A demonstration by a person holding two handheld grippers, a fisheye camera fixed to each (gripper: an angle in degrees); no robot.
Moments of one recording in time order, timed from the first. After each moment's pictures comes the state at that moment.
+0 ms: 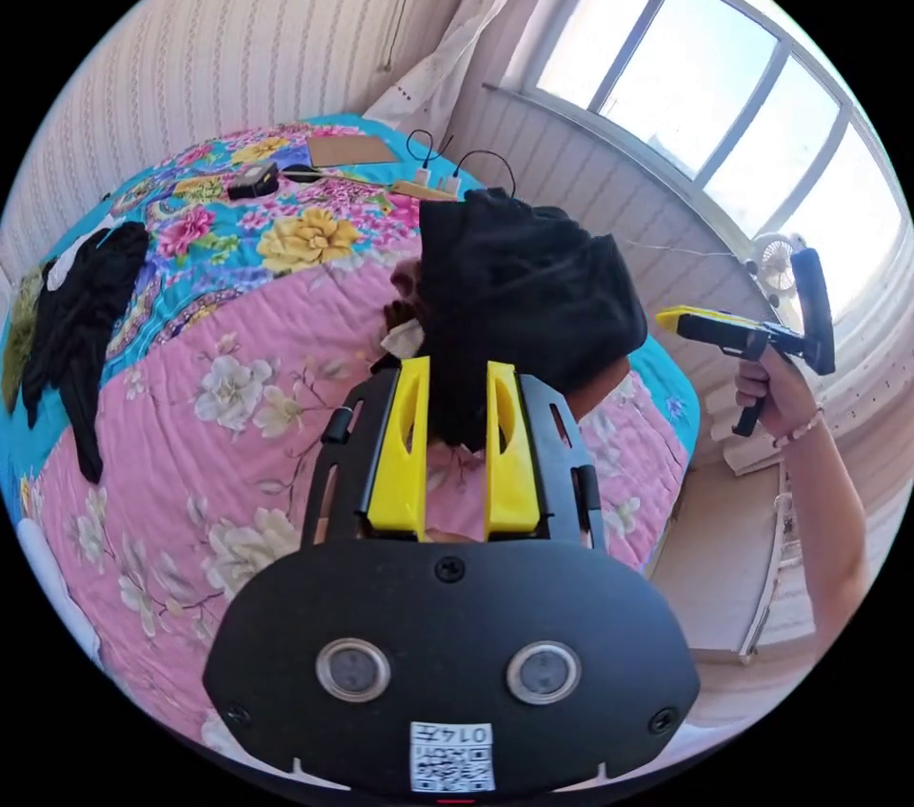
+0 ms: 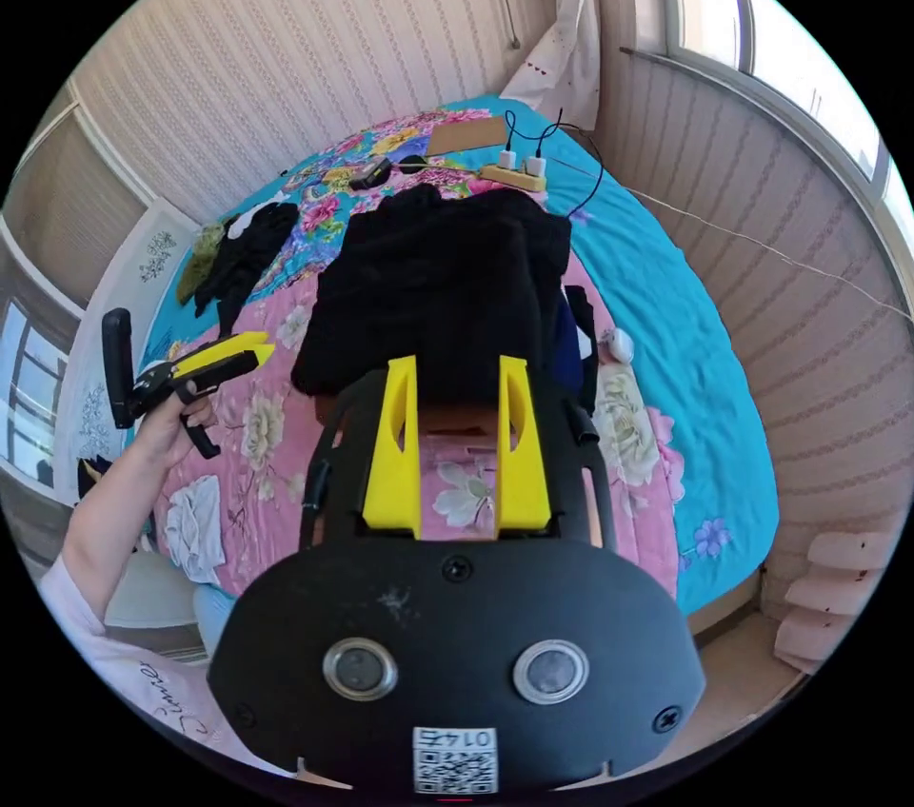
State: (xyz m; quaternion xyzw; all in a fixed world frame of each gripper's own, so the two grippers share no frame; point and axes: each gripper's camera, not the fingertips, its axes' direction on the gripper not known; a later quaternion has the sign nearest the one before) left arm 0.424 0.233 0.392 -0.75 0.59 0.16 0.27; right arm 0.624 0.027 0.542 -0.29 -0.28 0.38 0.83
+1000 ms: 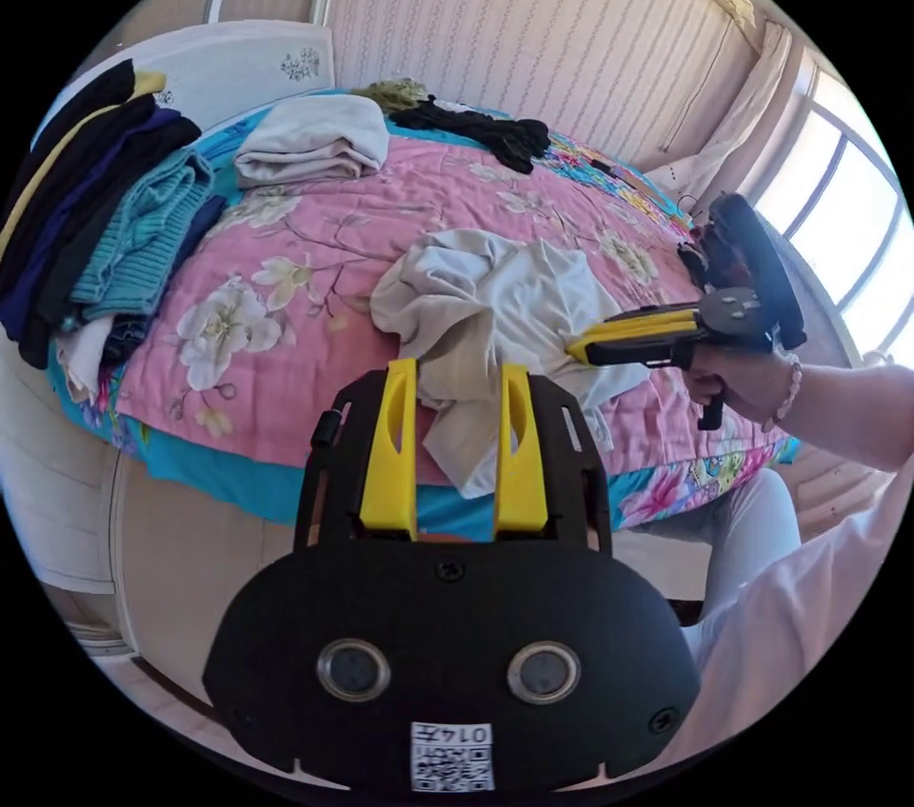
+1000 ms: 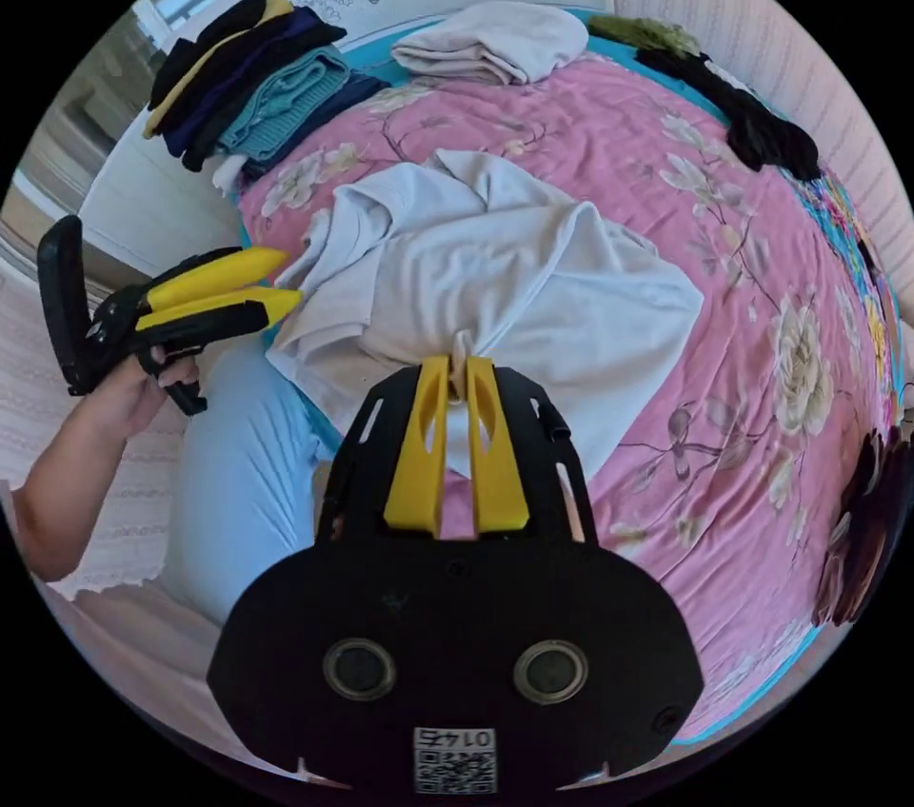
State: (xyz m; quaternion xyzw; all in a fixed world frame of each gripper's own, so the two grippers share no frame) left arm -0.288 0.109 0.446 -0.80 0.29 0.18 0.49; right arm -0.045 -0.137 0.222 -0.22 -0.55 -0.05 0.80
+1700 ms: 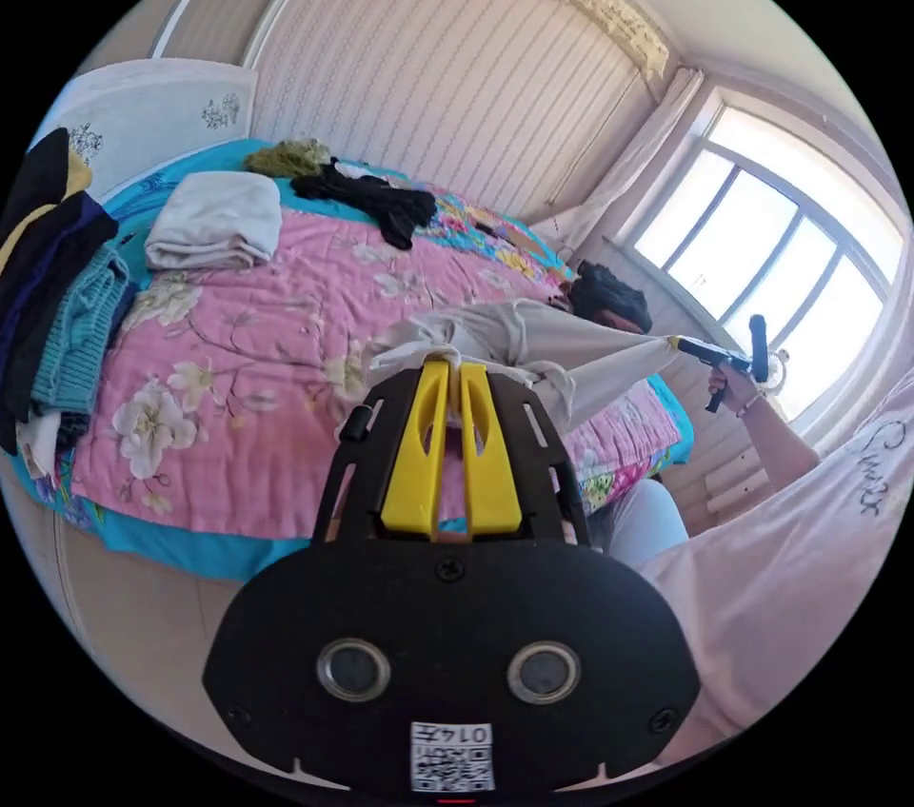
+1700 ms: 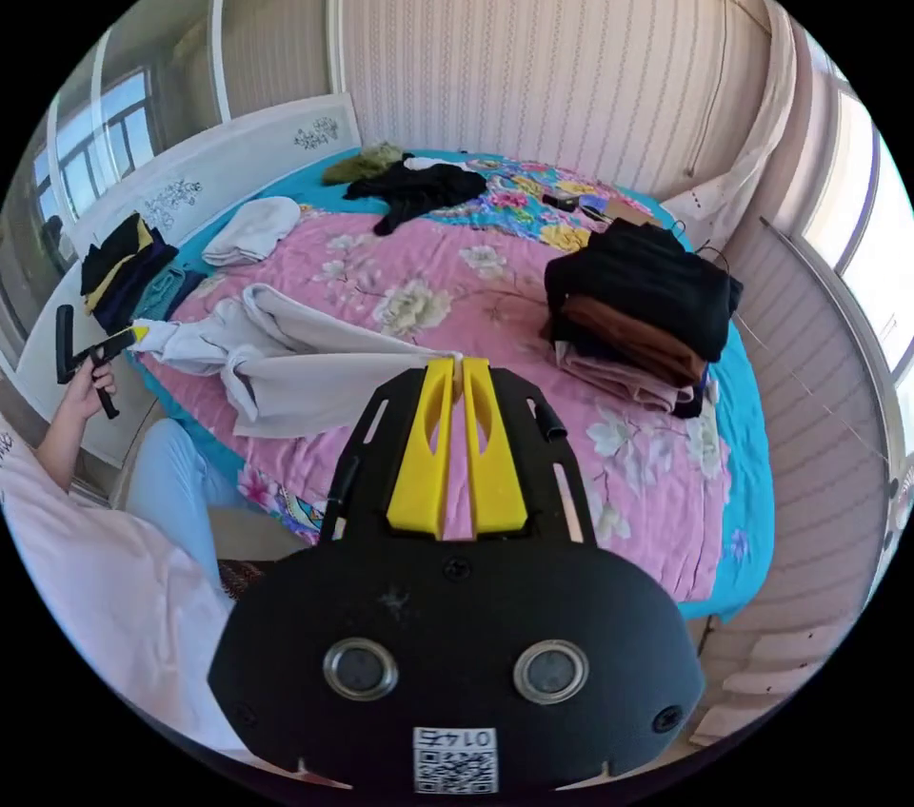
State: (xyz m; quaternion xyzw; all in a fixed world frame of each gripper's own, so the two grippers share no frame) left arm -0.283 0.095 0.442 -0.79 0.41 0.05 0.45; right arm 0.411 0.110 0.243 -0.16 -0.31 0.18 0.92
